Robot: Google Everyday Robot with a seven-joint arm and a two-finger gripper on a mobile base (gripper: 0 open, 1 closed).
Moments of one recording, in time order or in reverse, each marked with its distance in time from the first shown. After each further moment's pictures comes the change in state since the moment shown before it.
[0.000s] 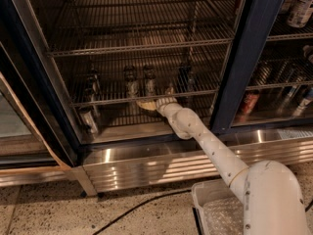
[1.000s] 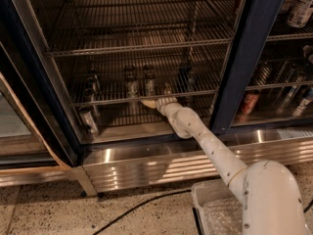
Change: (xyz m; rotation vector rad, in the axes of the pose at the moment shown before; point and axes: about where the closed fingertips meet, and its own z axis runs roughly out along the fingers) arm -0.002 -0.003 0.004 0.008 -0.006 -0.005
